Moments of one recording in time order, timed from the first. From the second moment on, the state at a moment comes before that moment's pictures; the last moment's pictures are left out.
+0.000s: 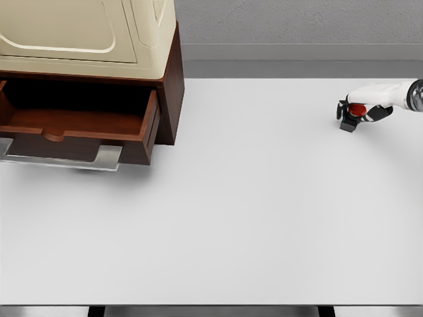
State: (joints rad) left arm -1.07 1.59 -0.98 -1.73 0.89 -0.25 -0.61; right arm -1.02 -0.62 0.75 -0.66 0.58 -0.61 0.61
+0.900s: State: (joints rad) left arm -1.07 1.60 -0.98 -1.72 0.89 -0.25 -0.61; right arm -1.08 -0.55 0.73 -0.79 0.55 -0.61 0.61
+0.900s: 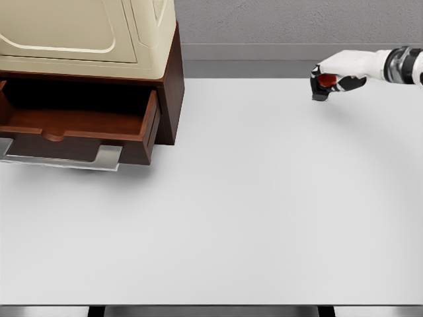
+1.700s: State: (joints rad) left arm -1.07 1.60 -0.98 -1.72 0.89 -0.25 -0.61; right arm -1.18 -0.55 0.95 -1.62 0.38 -0.61 0.61
